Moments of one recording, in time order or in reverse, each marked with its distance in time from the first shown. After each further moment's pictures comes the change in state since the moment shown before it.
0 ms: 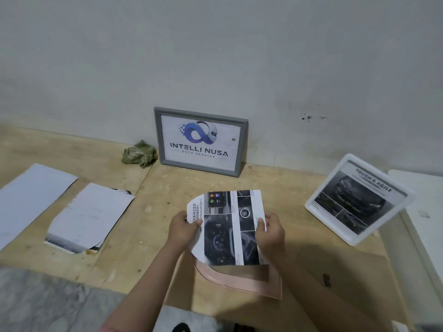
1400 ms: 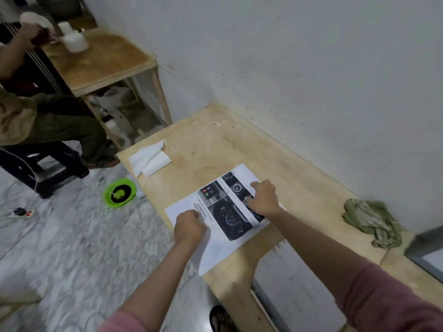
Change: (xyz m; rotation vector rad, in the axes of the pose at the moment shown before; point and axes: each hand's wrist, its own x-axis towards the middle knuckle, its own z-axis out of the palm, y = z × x) left_hand 0.181 -0.208 -0.499 0.243 0.496 -0.413; right_hand -0.062 -0.338 0.624 -0.667 -0.914 -0.566
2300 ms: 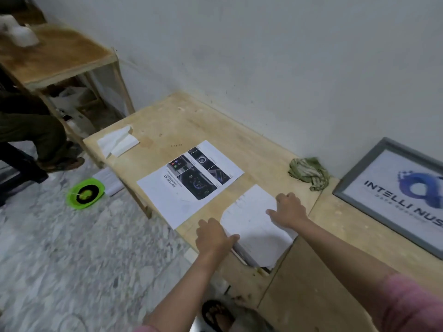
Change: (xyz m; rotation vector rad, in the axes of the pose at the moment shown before) left_hand -0.165 0.019 0.083 0.153 -0.271 0.116; right_hand -0.175 0.139 -0.031 -0.261 -0.008 0.260
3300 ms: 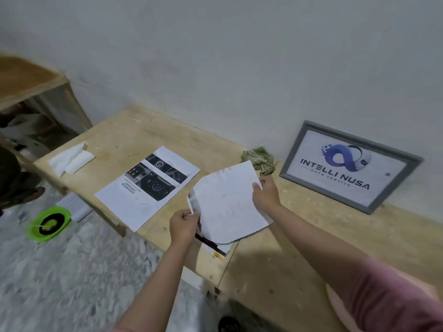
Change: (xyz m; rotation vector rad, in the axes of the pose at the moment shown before) left_hand -0.032 0.034 0.015 -0.781 0.148 0.024; right_hand -0.059 0.047 -0.036 0.964 0.287 0.202
